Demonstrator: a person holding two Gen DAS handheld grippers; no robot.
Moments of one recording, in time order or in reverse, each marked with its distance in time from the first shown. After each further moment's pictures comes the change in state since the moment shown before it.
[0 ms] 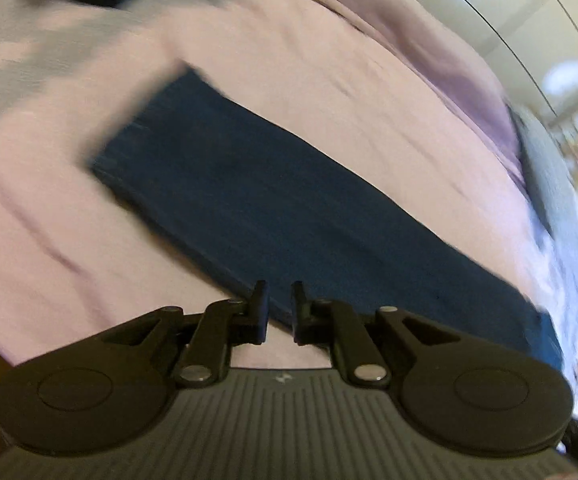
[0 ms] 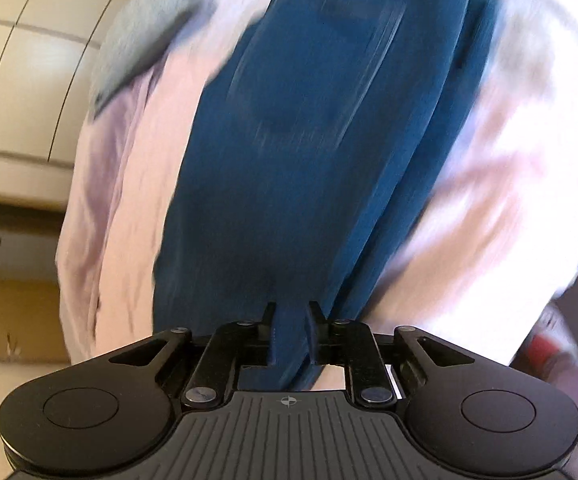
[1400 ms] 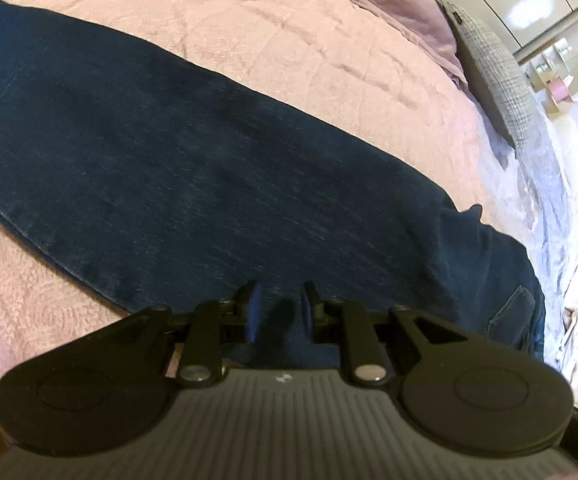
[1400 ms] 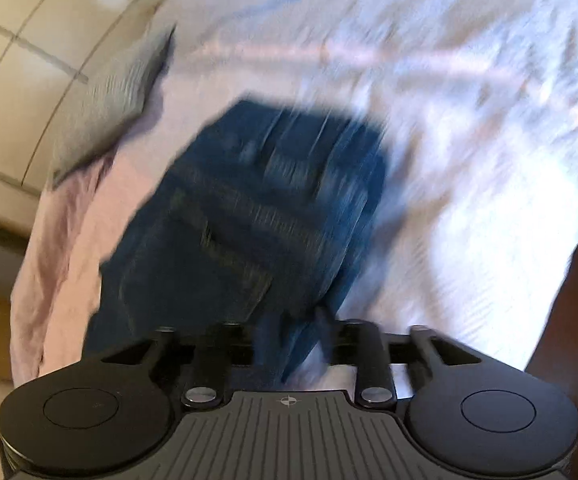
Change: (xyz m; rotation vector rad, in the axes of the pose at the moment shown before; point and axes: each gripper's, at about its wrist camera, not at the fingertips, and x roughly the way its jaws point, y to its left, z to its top) left arm 0.090 -0.155 -0.073 0.066 0.094 -0.021; right arm -0.068 -0.079 0.139 -0.117 -0.190 -0.103
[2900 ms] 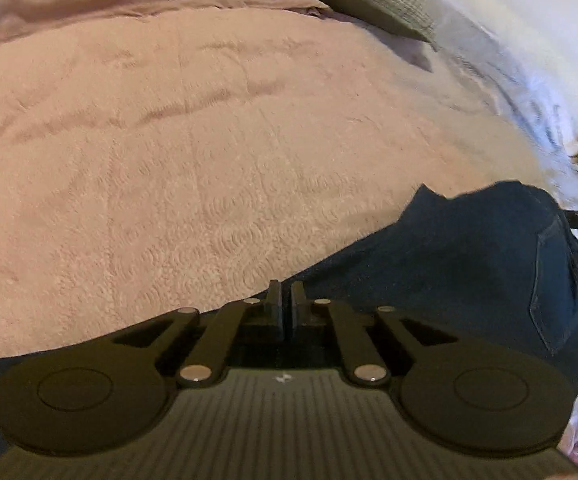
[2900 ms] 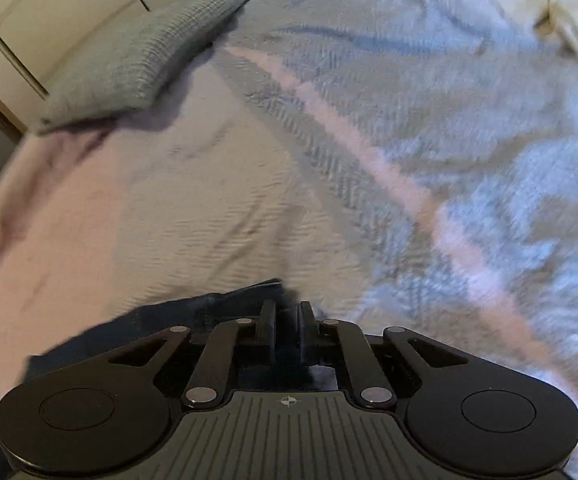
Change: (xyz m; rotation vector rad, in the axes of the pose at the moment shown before) left arm 0.102 -0.110 0.067 0.602 -0.007 -0.062; right arm 0.122 0.040 0.140 -0.488 0.059 -0.088
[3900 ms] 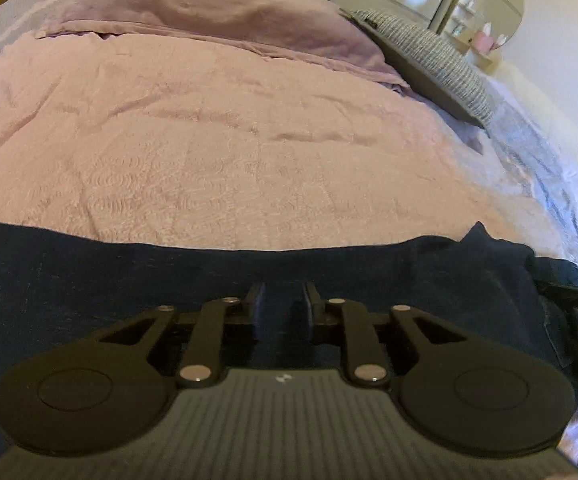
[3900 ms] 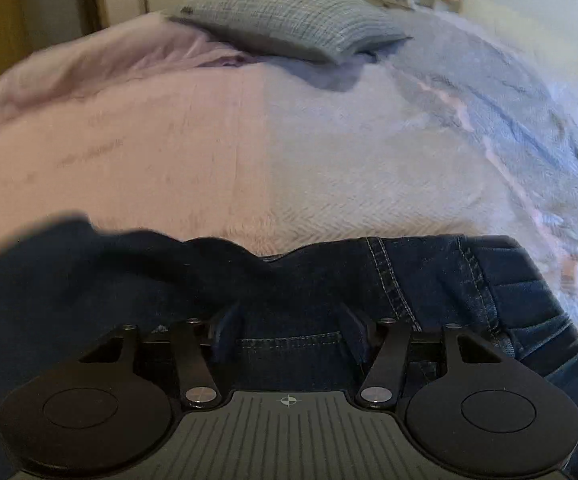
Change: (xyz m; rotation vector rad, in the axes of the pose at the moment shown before) left arm -0.052 0.064 -0.069 -0.168 -0.211 0.060; right arm 0.022 0.163 -0.106 -0.489 -0.137 -0.048
